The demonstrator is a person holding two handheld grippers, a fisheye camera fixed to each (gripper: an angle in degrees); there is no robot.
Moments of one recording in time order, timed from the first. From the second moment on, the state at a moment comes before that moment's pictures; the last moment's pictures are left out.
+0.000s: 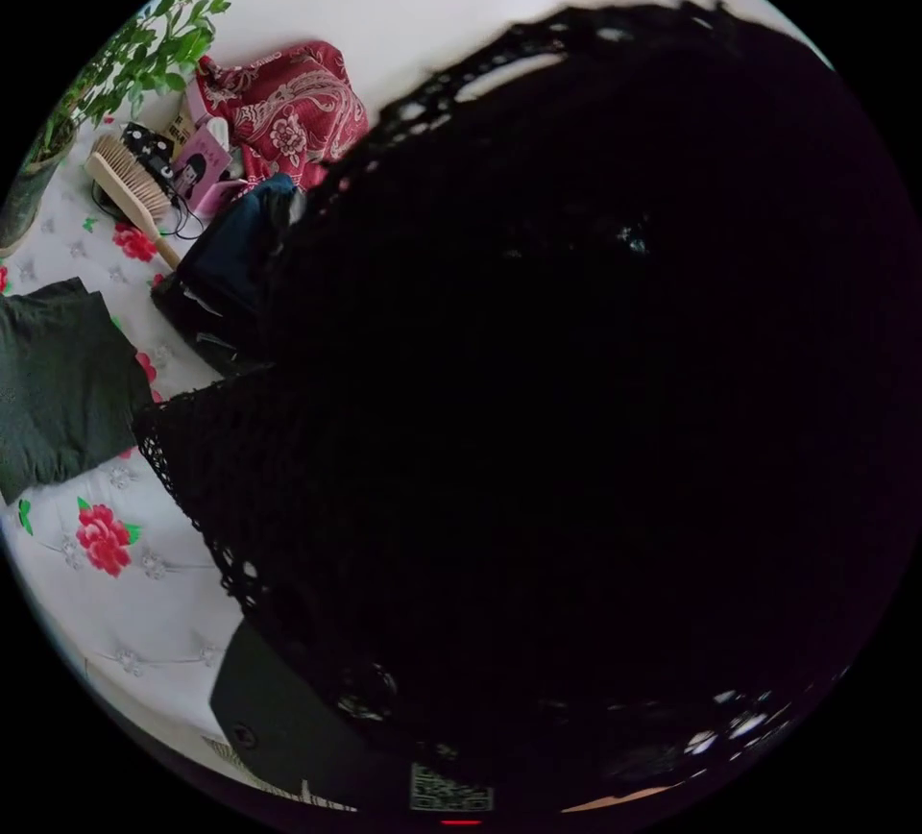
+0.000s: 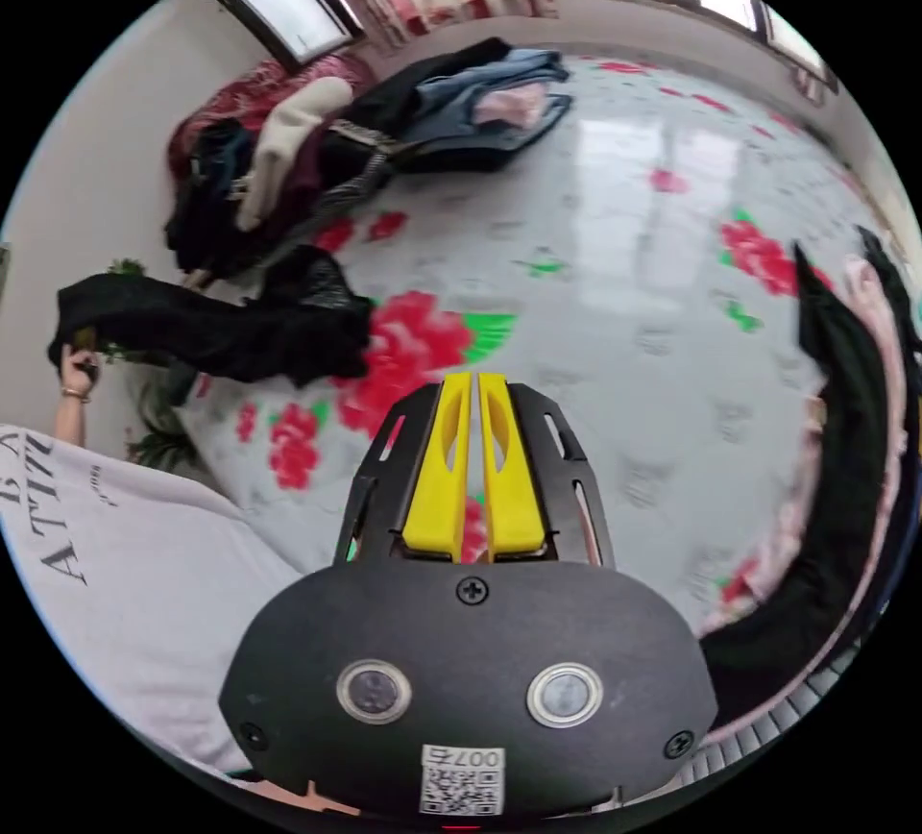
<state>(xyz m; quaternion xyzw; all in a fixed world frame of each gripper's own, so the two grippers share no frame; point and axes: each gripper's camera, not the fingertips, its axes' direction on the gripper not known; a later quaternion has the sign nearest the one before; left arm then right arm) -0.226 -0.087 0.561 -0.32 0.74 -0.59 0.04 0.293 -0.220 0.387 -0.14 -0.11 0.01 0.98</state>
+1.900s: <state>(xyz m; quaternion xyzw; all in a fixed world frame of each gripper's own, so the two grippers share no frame) -0.385 -0.219 0.307 -0.02 0.96 -0.25 0.07 0.288 -0.015 0.153 -0.03 -0.37 -0.13 0.92</state>
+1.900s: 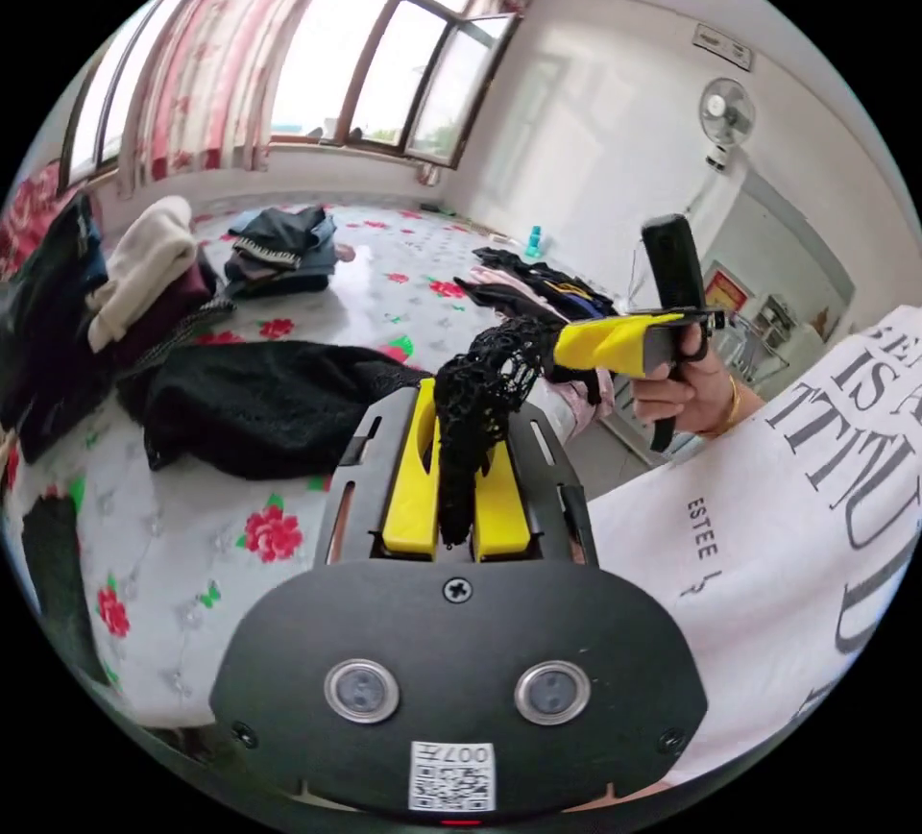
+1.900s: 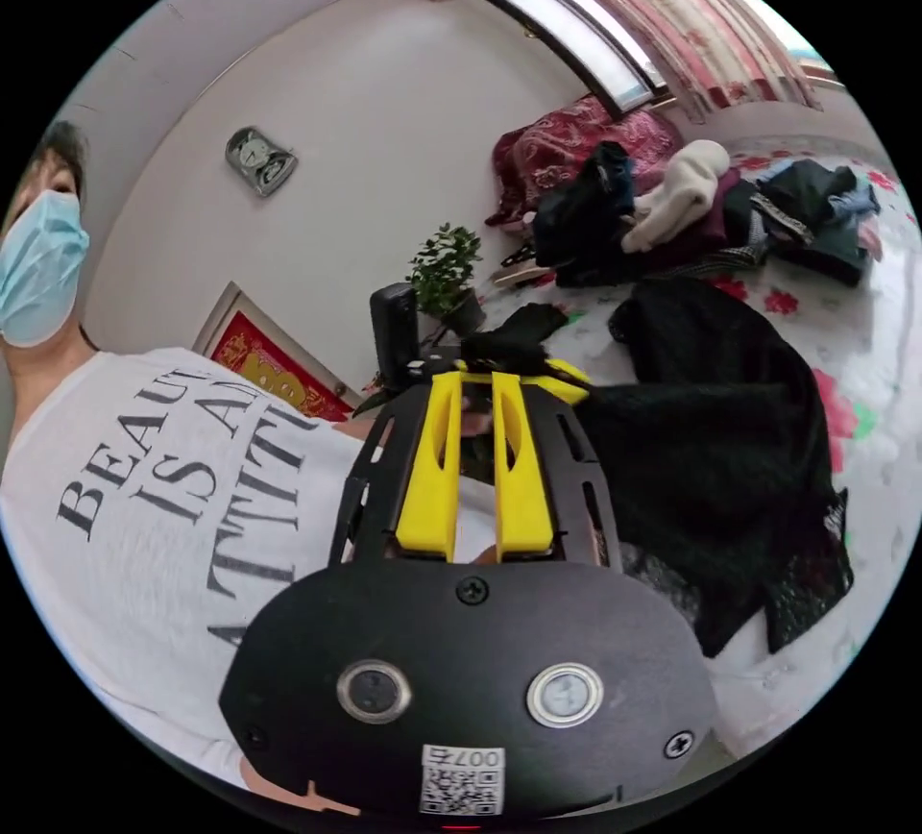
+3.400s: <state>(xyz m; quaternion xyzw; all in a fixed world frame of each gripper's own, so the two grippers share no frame) -0.477 -0.162 0.601 0.04 0.89 -0.44 0.12 0.308 -0.149 -0.136 0.22 -0.12 -0.26 0.93</state>
